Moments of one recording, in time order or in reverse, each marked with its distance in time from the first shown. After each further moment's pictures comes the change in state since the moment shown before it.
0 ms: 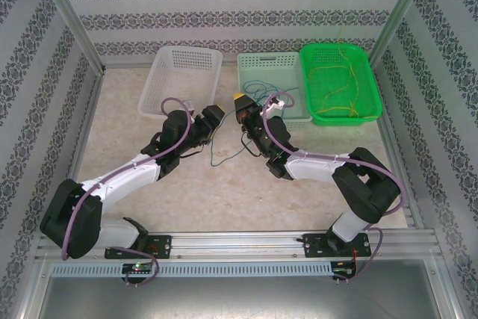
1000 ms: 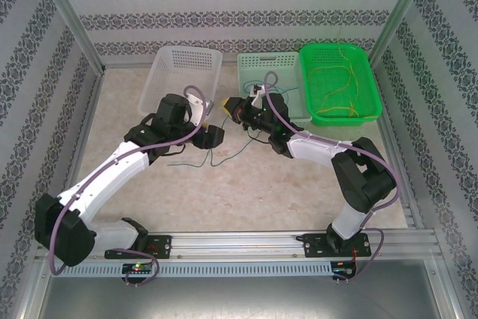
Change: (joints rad) left arm 0.025 -0.047 0.315 -0.755 0.167 1.125; right arm -0.163 0.077 0.195 -0.413 -0.633 -0.036
